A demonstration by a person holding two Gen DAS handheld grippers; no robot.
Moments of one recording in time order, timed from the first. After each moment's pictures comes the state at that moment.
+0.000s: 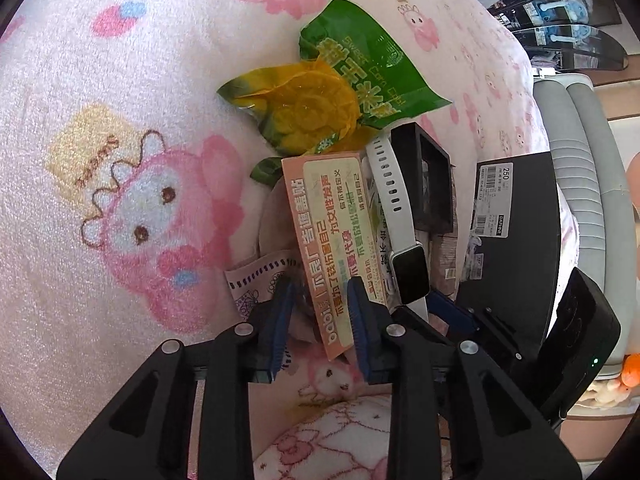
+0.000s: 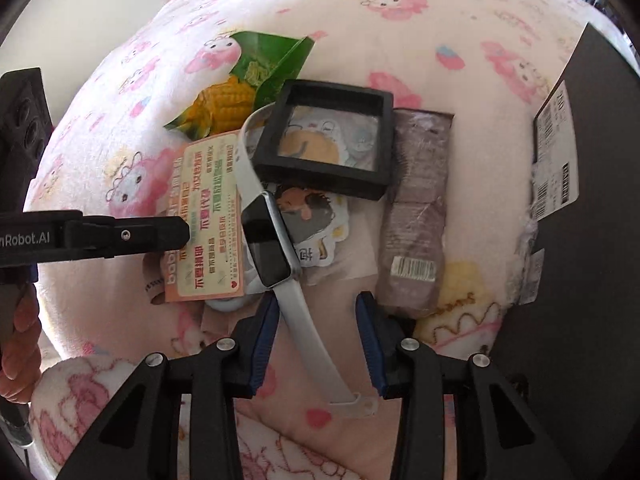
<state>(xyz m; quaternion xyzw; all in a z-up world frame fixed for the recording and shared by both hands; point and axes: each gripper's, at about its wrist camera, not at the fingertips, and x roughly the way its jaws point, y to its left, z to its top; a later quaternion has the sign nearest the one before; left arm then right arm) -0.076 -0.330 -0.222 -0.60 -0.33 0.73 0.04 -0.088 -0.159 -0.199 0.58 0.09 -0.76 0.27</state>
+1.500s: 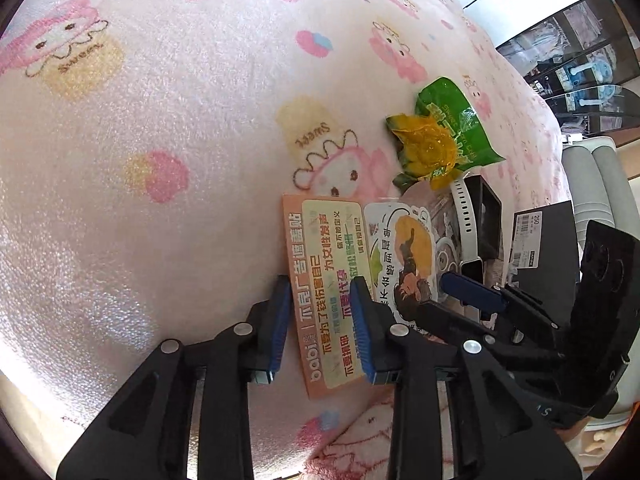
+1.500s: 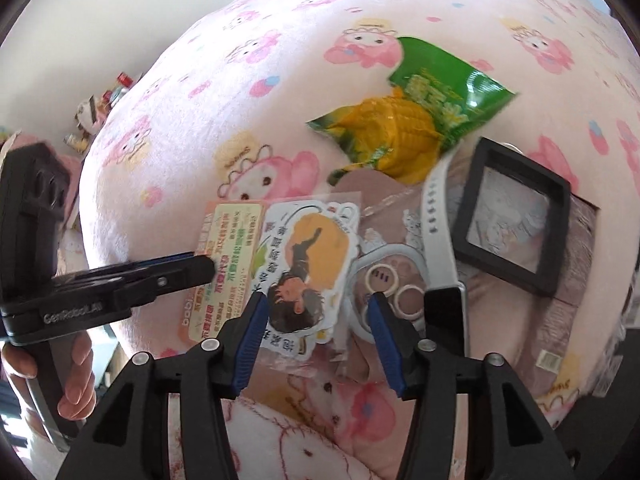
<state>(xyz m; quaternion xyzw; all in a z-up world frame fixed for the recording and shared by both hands) 0.012 -0.379 -0.222 -0.53 -0.35 0.77 -0.08 -0.076 -0.236 -0.183 0.57 0.12 -0.69 0.43</state>
